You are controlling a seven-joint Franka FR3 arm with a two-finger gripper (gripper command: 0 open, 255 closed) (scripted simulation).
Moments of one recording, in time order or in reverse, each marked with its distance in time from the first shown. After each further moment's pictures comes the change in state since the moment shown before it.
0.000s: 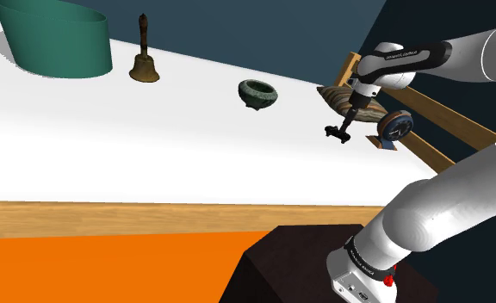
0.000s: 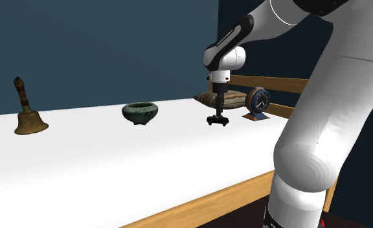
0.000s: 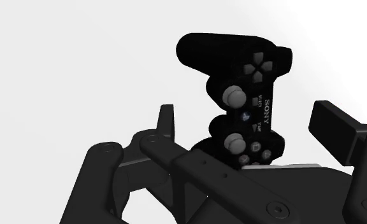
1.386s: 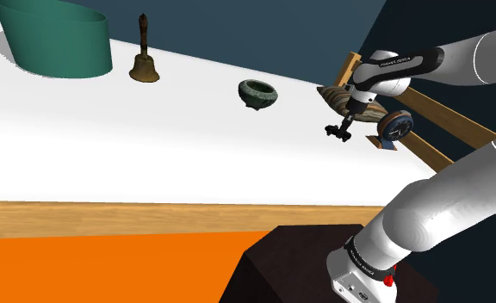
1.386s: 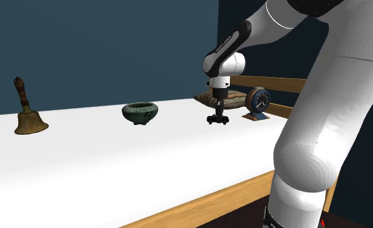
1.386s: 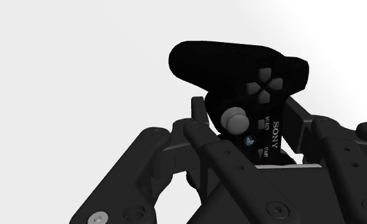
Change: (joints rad) arm 0.000 0.026 -0.014 -0.045 0.007 0.069 -0.009
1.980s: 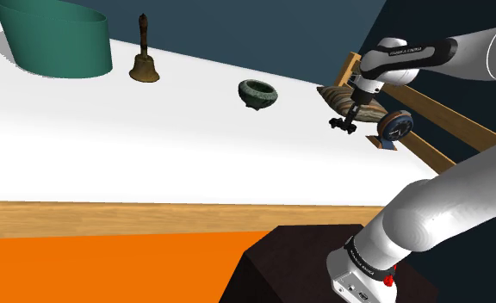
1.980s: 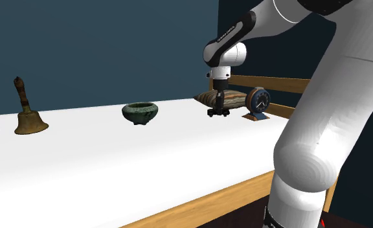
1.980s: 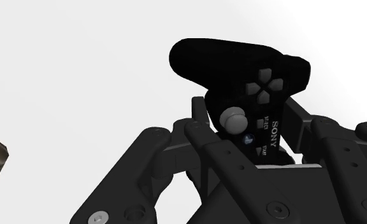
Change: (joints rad) arm -0.002 -0.045 0.022 0.070 -0.014 -0.110 0.013
